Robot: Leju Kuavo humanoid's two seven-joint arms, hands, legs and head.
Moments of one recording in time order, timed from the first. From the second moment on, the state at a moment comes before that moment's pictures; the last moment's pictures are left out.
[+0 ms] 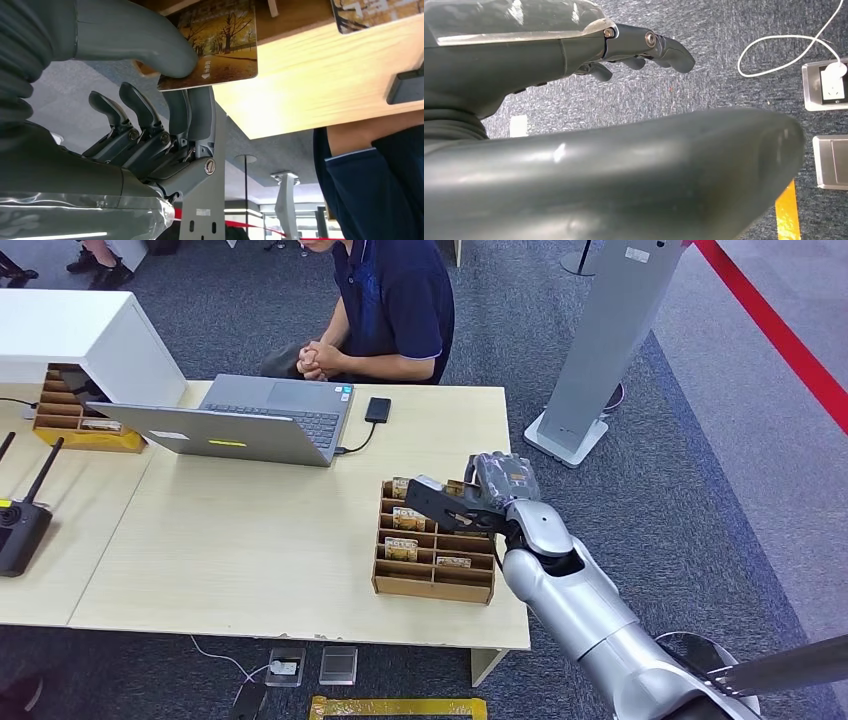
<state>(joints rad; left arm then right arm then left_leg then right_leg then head) -0.12 0.02 -1.18 -0.25 1.20 0.54 -0.14 -0.78 0.05 0.80 -0.86 0.87 0.05 0.36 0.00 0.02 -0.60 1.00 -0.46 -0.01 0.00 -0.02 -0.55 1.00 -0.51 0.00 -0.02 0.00</state>
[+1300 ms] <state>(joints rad) -0.11 0.02 -1.18 -0.25 1.18 0.53 -0.16 -0.80 -0.07 0.73 -1.30 0.79 0.01 0.36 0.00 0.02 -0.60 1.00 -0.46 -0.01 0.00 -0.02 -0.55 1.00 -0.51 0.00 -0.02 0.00</state>
